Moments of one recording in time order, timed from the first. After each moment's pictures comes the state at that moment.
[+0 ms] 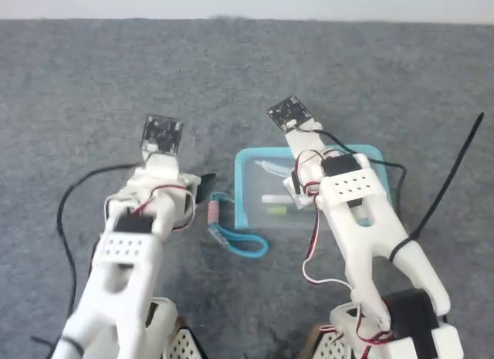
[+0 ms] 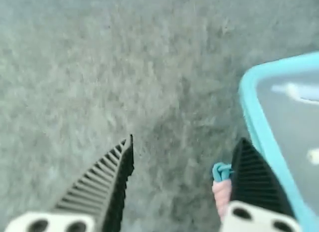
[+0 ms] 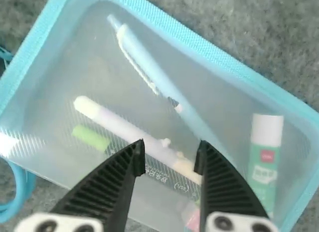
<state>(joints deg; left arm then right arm) -3.3 -43.9 74.2 28.7 -2.5 -18.8 -13.6 37.6 53.2 16.9</state>
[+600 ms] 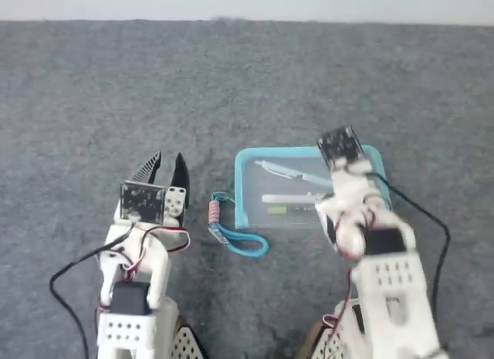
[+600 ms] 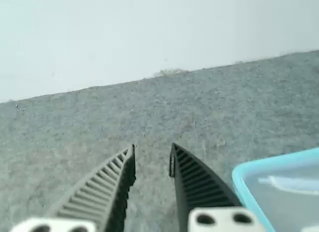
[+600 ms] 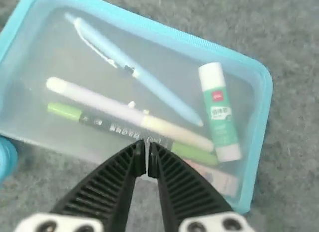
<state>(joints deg) -2.8 -102.7 97.3 34.5 -2.5 -10.4 -62.2 69.4 53.2 14.5</state>
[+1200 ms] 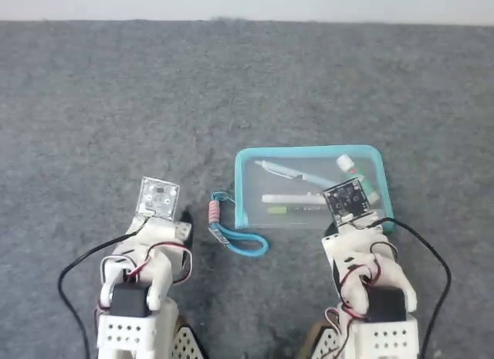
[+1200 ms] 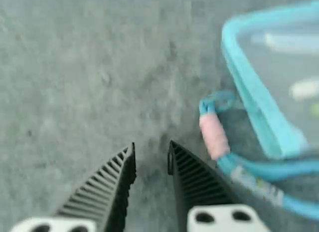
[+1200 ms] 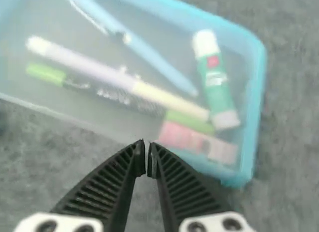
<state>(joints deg) -2.7 -102.9 97.2 67.7 -2.5 -5.4 -102.9 90.5 67.0 18.5</state>
